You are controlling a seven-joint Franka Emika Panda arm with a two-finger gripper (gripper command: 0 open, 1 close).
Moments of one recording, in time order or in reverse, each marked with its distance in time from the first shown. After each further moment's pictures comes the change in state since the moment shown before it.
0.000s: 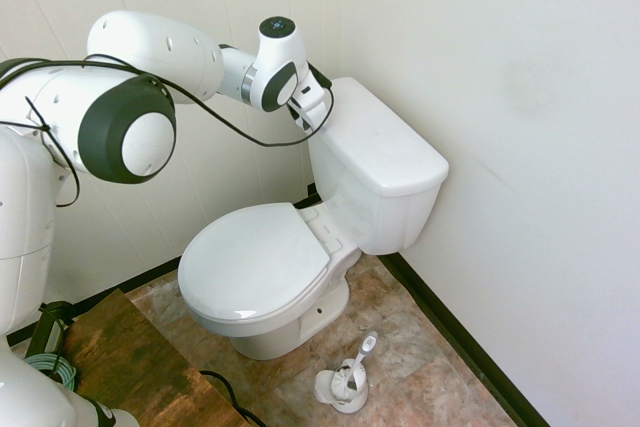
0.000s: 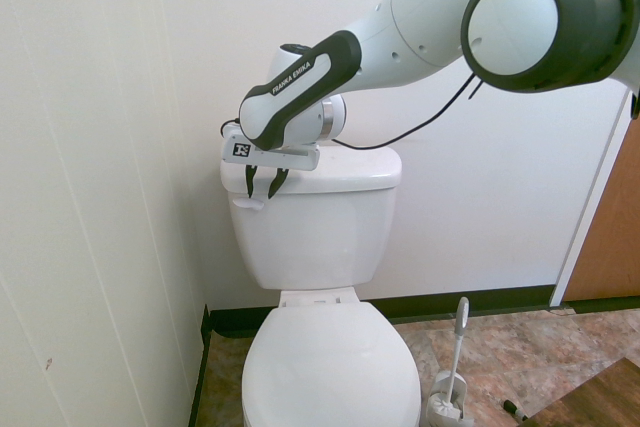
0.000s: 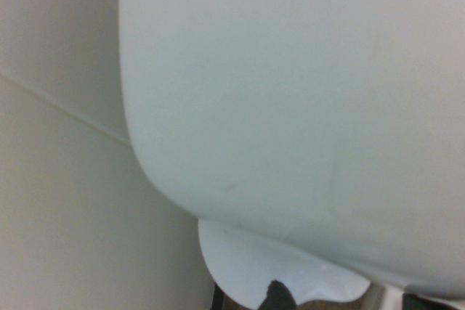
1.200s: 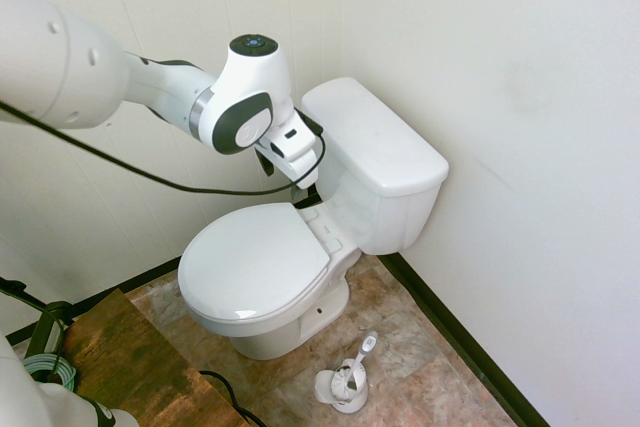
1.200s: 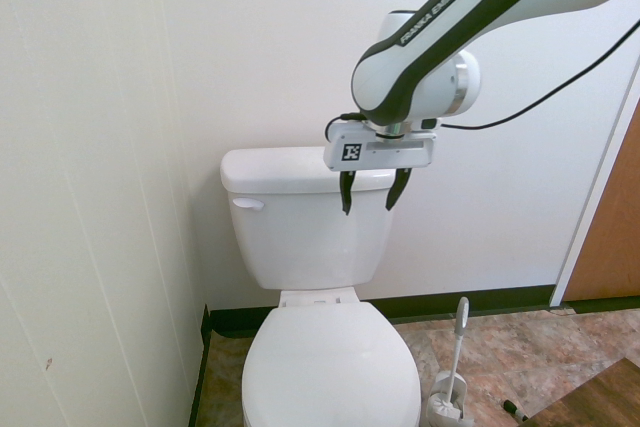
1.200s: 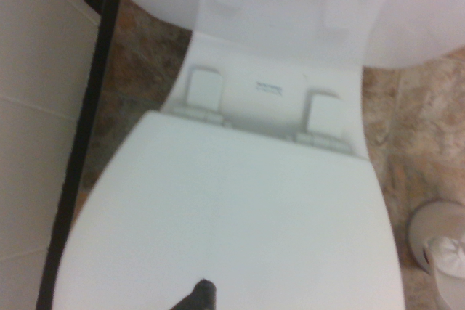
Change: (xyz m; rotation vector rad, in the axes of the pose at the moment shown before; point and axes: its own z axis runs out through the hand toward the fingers) arm 0.013 0.171 -0.111 -0.209 -0.031 -0.082
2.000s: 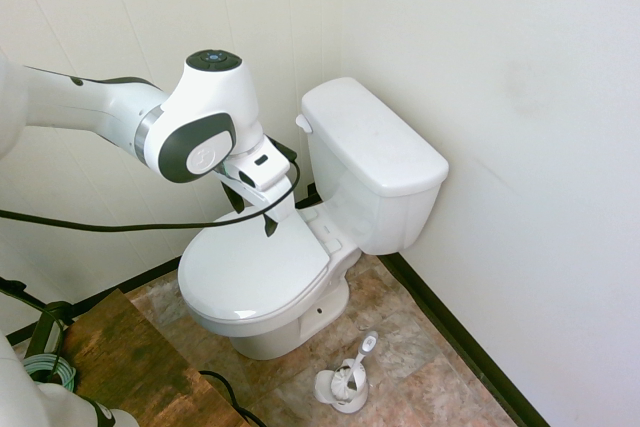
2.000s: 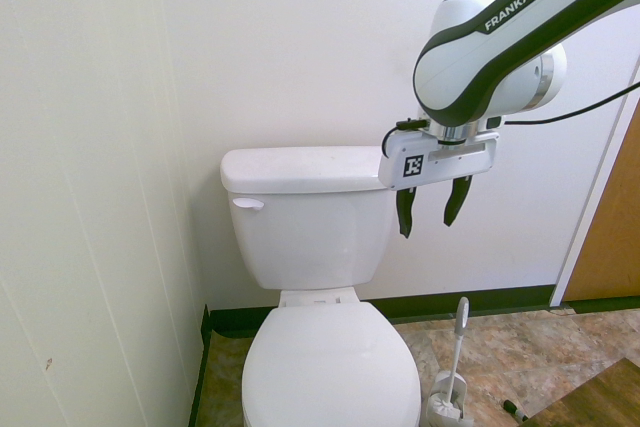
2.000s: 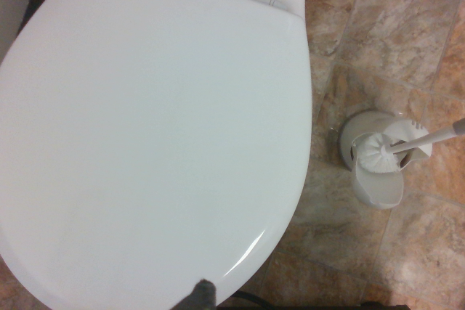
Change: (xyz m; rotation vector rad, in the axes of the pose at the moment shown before) arm -0.044 0.128 -0.049 -0.144 -0.022 -0.114
